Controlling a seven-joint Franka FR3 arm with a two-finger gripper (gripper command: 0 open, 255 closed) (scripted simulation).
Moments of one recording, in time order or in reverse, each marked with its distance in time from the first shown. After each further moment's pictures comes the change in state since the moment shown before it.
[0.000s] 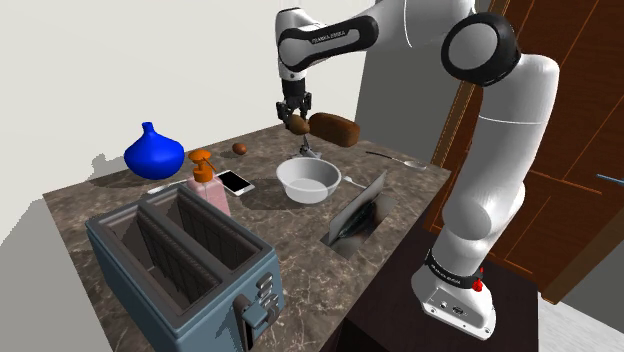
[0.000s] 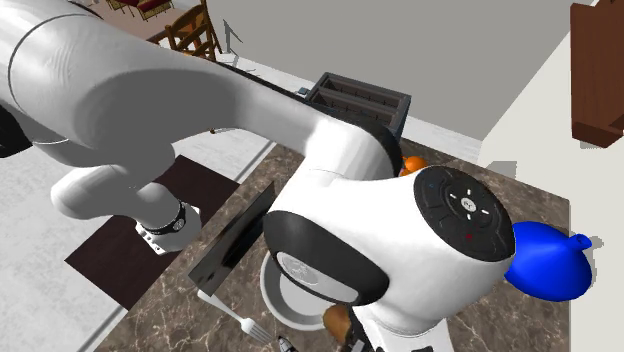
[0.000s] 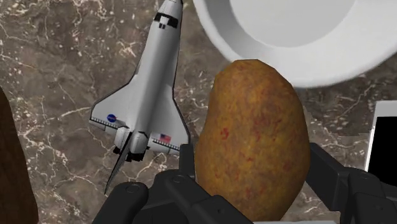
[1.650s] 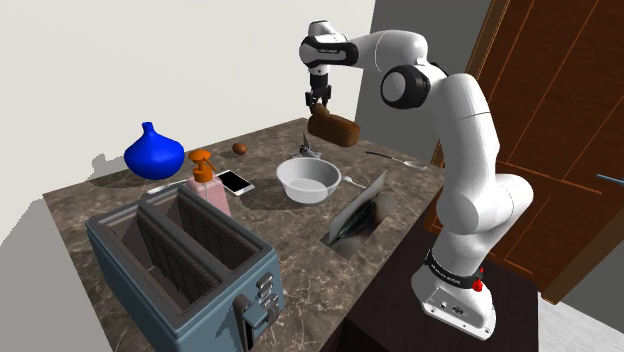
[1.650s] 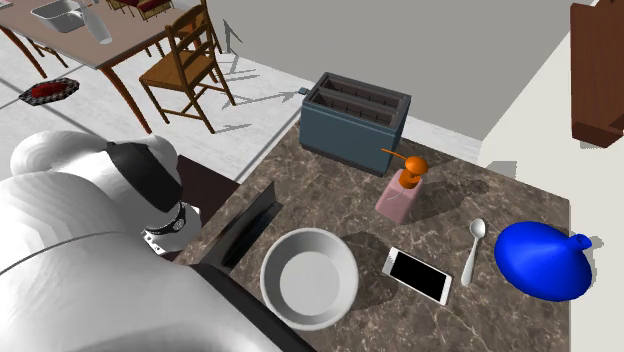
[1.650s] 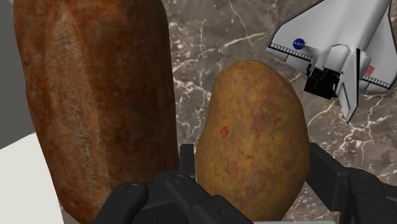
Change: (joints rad) arm -0.184 0.526 -0.131 0.737 -0.024 -0.158 -0.376
